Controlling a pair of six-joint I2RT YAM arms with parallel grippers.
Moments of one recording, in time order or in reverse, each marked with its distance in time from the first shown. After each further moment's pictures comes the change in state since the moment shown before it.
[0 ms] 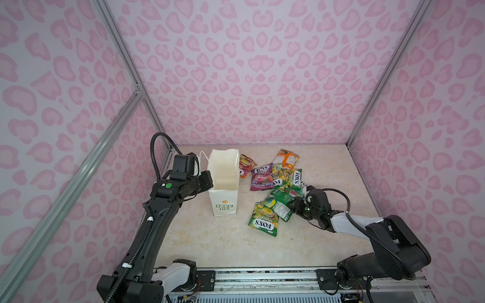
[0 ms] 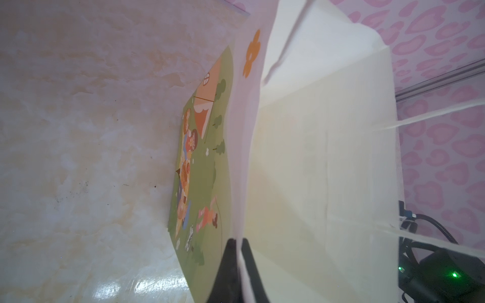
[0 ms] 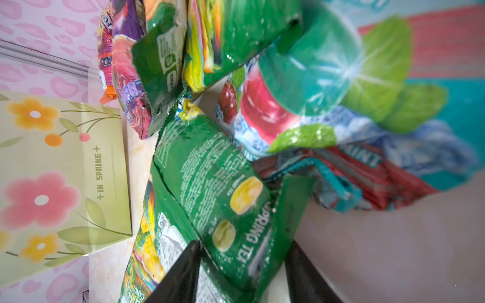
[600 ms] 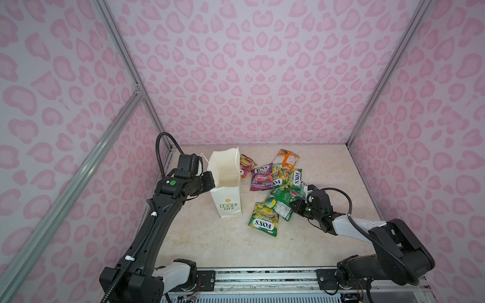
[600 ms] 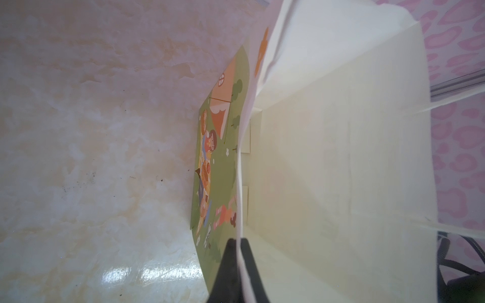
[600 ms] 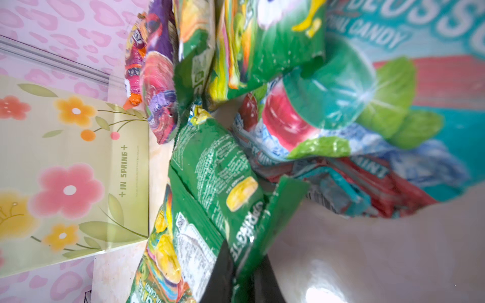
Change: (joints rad) left arm -0.020 0.026 -0.005 -0.014 -0.052 -0.024; right arm 0.003 -0.085 -0.035 0.048 0.017 -0.016
